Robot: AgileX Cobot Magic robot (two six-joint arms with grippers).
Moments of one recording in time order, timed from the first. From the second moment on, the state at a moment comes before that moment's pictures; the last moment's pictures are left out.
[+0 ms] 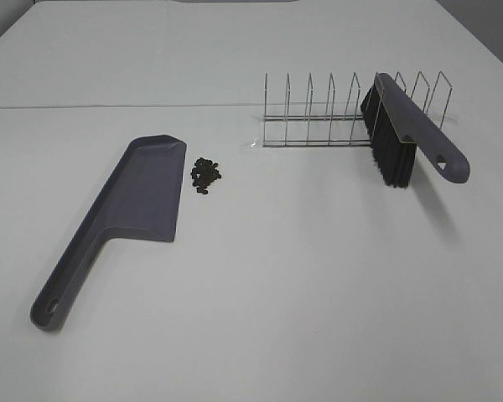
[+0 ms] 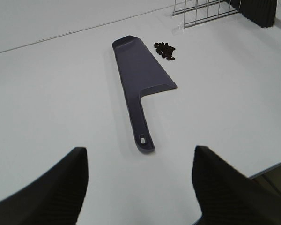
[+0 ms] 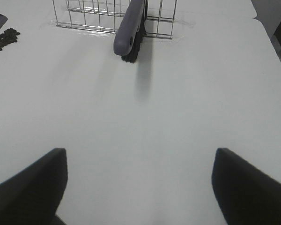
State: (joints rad) left arm -0.06 0.00 -0.51 -0.24 1.06 0.26; right arm -0.01 -0.01 -0.50 0.11 1.07 -0.13
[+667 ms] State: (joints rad) left arm -0.06 0.00 -0.51 -0.24 1.06 0.26; right arm -0.01 -0.01 -0.50 0.11 1.07 -0.13
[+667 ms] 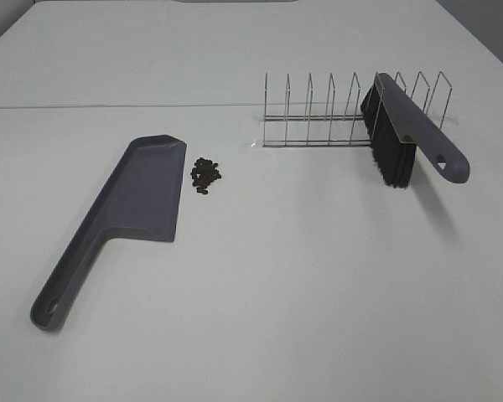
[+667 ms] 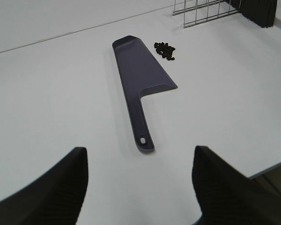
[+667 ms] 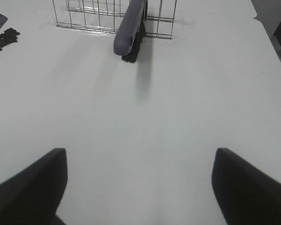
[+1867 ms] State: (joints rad) left arm -0.06 0.00 -0.51 -0.24 1.06 0.26; right arm -0.01 -0.01 -0.50 0.11 1.07 -0.13
